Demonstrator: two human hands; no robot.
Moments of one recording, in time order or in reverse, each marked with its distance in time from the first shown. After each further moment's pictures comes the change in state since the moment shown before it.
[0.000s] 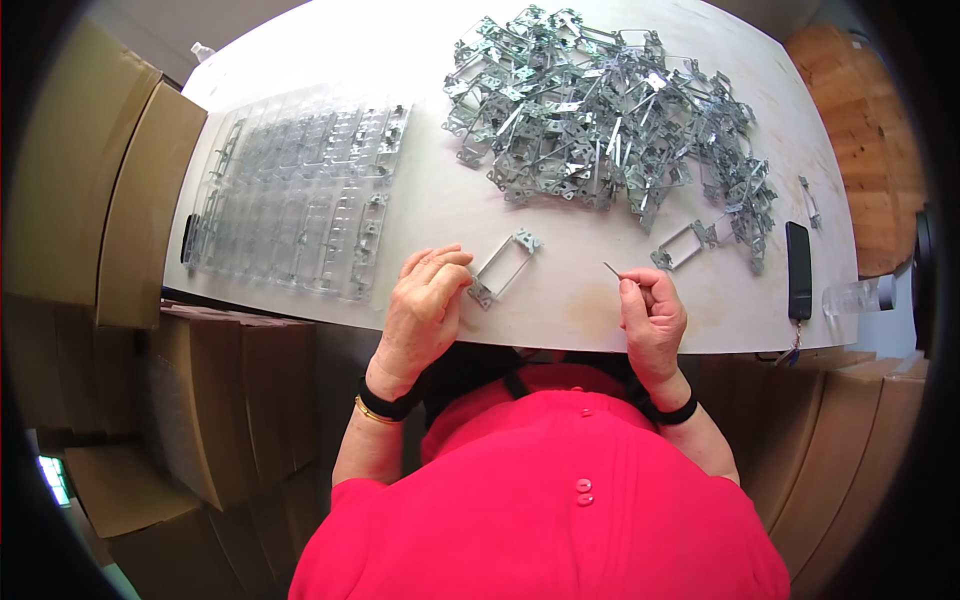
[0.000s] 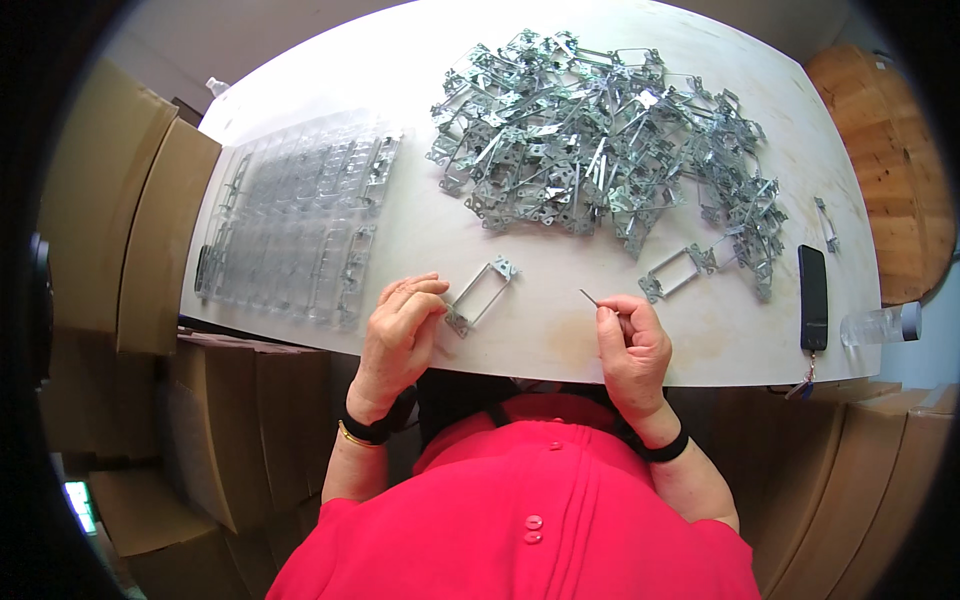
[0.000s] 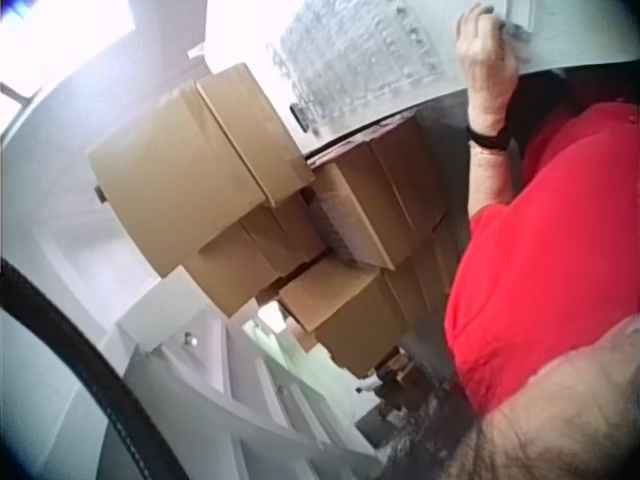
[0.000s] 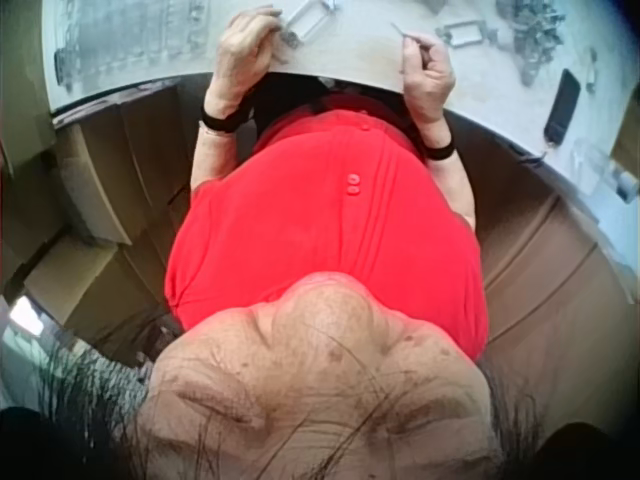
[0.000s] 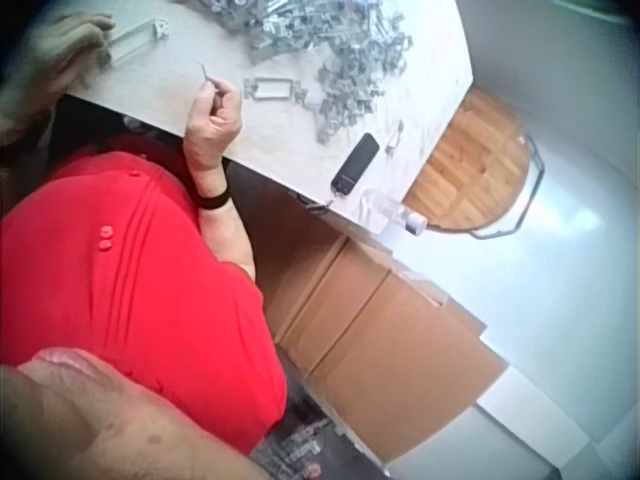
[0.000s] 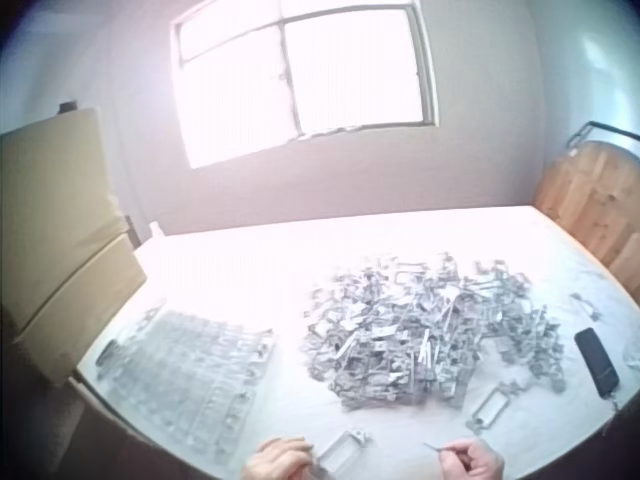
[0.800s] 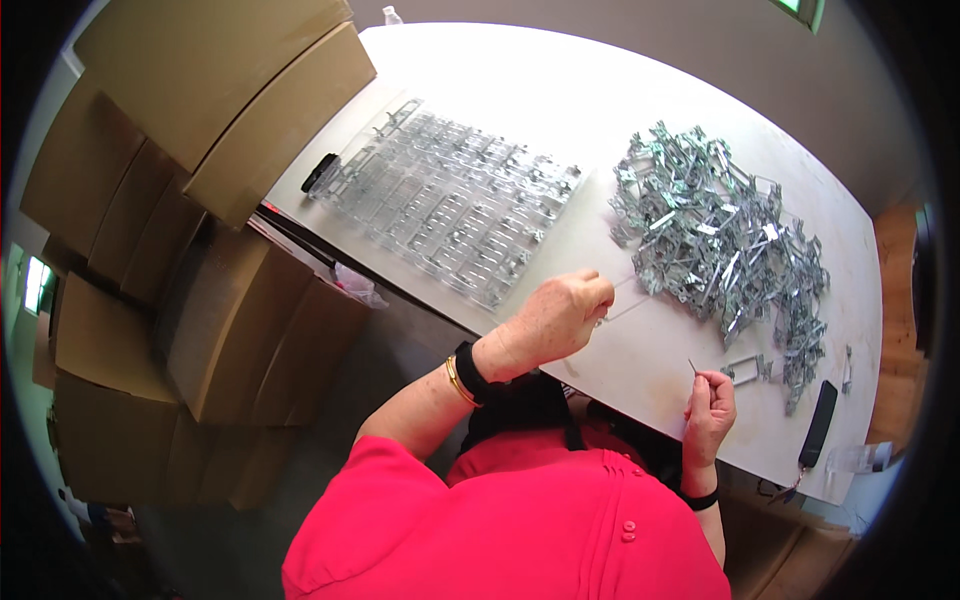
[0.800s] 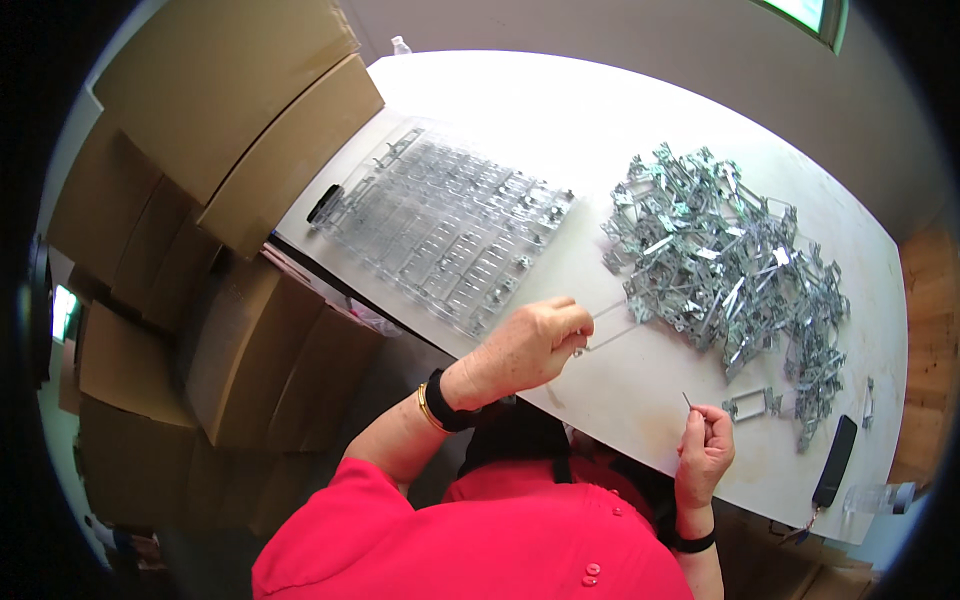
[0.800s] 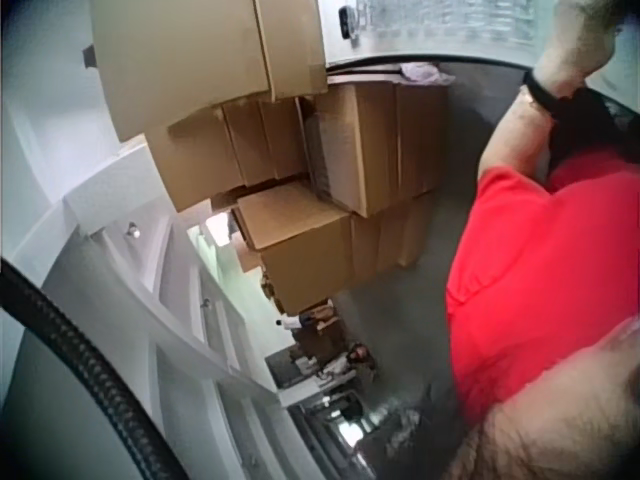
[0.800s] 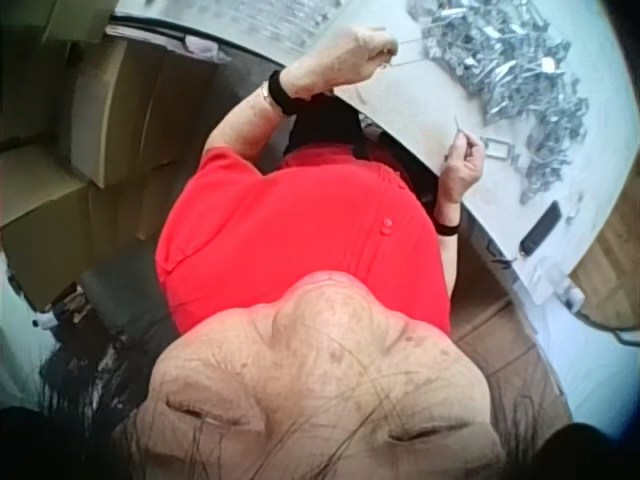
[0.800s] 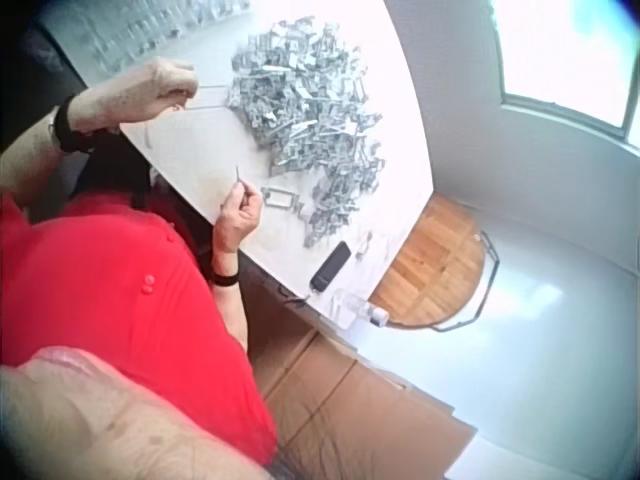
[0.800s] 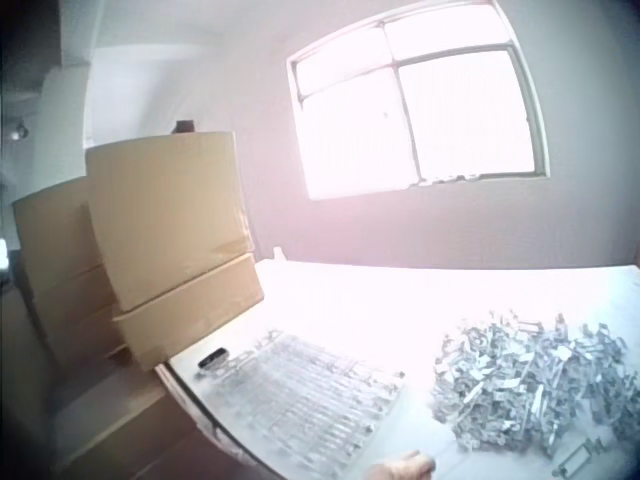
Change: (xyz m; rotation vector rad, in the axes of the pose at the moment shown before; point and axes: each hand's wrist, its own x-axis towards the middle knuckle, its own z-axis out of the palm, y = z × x) left_hand 0.036 0.004 -0.028 -0.192 0.009 -0.144; right_hand 0.009 0.007 -0.008 -0.023 -0.037 0.040
